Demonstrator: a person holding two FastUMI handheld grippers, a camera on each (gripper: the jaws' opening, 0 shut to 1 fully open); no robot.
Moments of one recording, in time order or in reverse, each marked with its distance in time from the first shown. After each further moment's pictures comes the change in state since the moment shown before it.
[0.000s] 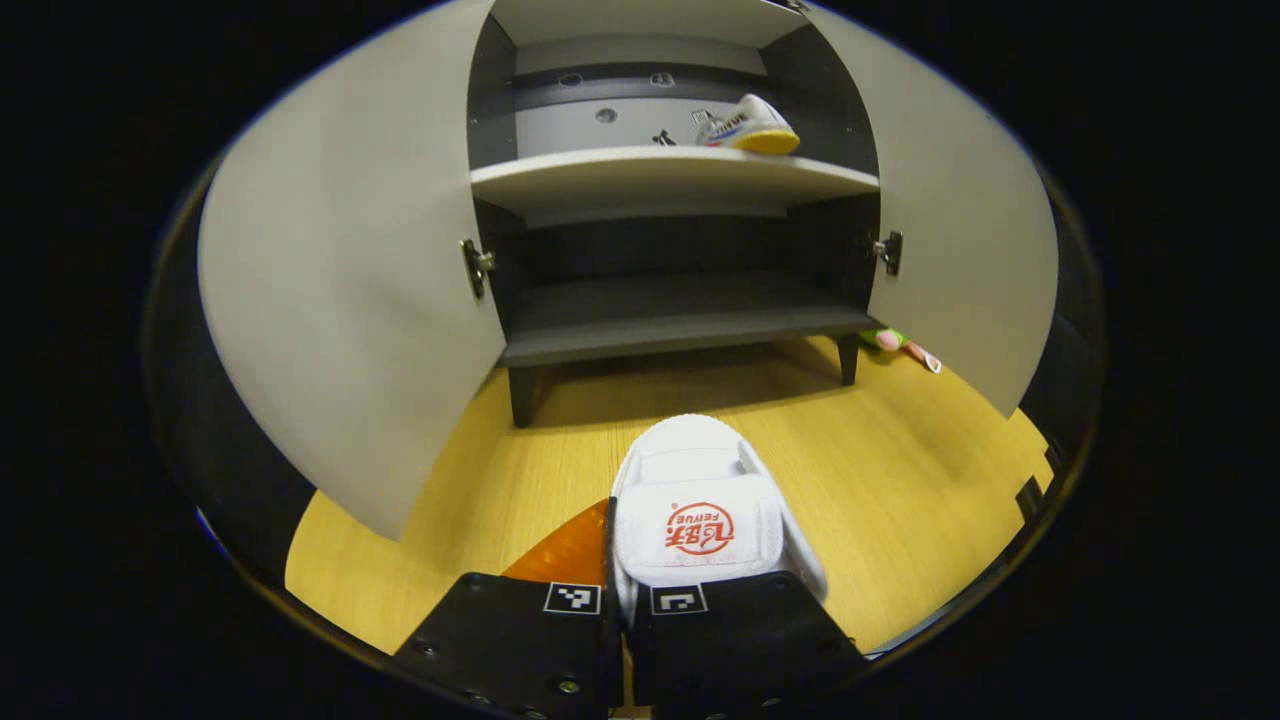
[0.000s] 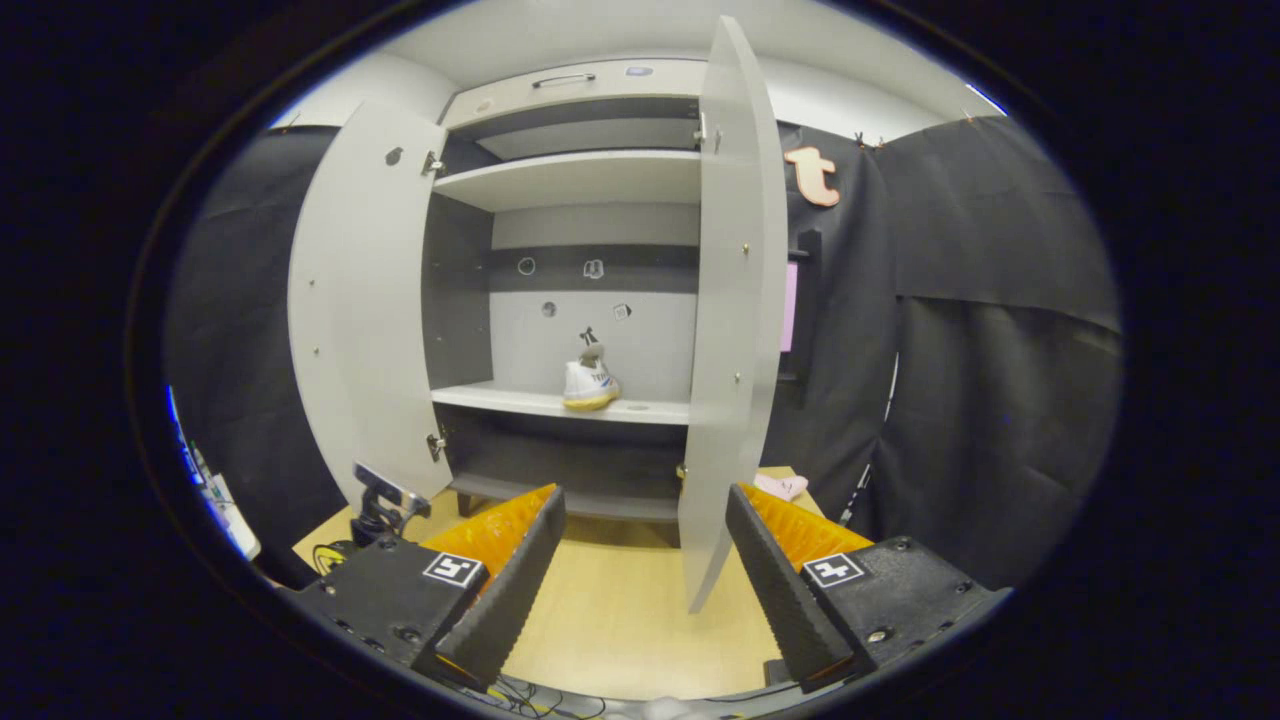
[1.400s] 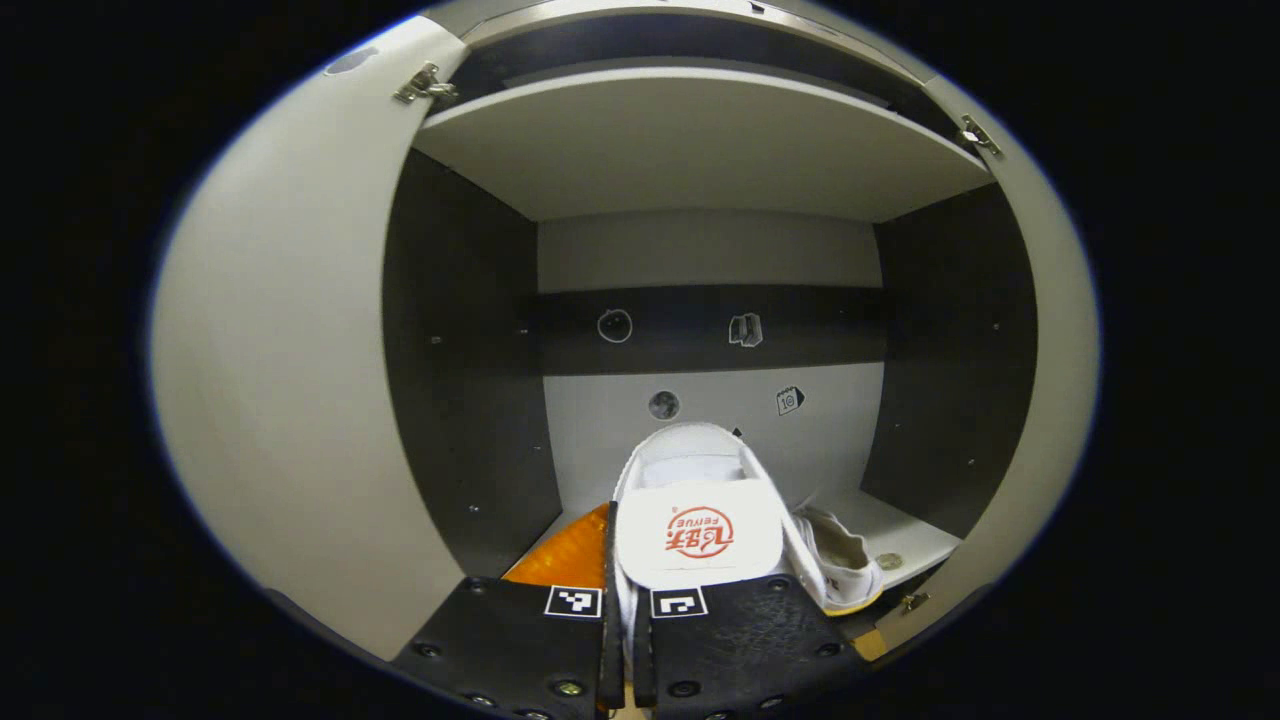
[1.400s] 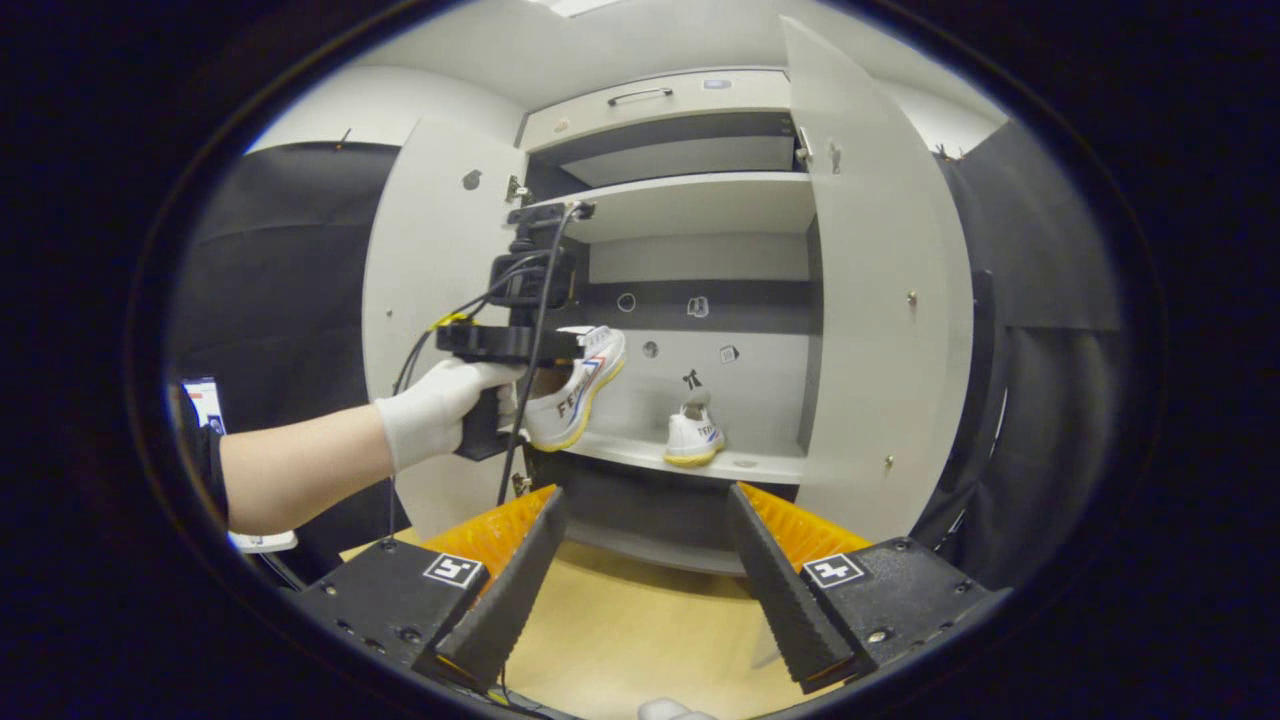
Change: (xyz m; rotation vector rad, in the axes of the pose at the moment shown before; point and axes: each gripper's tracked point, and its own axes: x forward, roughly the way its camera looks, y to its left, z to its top) left arm 0.080 0.036 0.390 -0.063 -0.365 0.139; right arm 0.051 0.061 0.029 -0.059 -0.068 0.309
